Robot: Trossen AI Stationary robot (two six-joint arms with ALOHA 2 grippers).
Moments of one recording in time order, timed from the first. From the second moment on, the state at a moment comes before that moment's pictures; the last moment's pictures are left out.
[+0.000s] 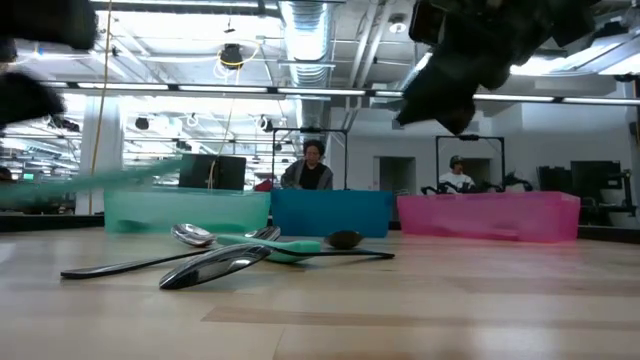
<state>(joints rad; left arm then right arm) -0.80 1.72 1.03 -0.73 -0.32 -1.10 0.24 1.41 0.76 0.06 0.01 0.46</state>
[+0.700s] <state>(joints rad) -0.76 1.40 1.02 -0.39 -0.79 -0.39 0.25 1.48 0.76 0.54 0.09 0.11</state>
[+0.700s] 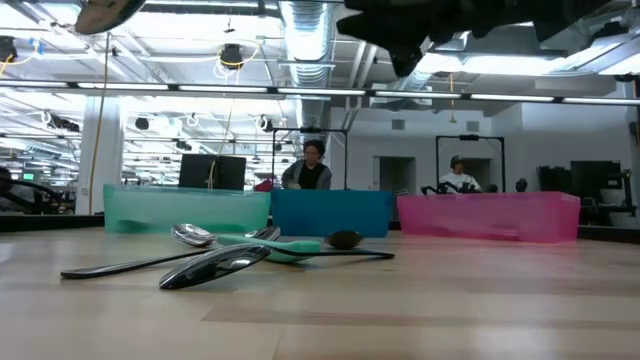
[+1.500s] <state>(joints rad) -0.51 1.13 0.26 0.88 -0.40 -0.07 0.26 1.82 0.99 0.87 0.12 0.03</state>
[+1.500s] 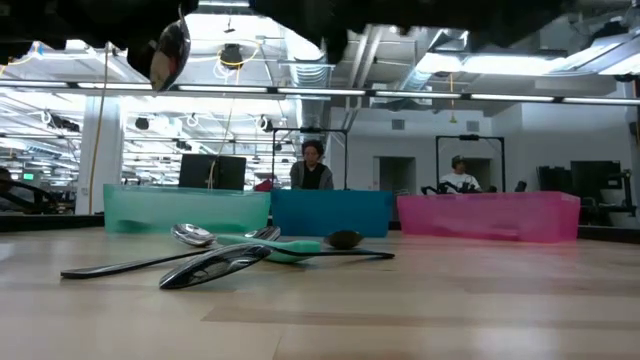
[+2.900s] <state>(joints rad) -0.38 1.13 0.26 0.88 -0.32 0.01 0.21 1.92 1.19 0.79 0.24 0.02</state>
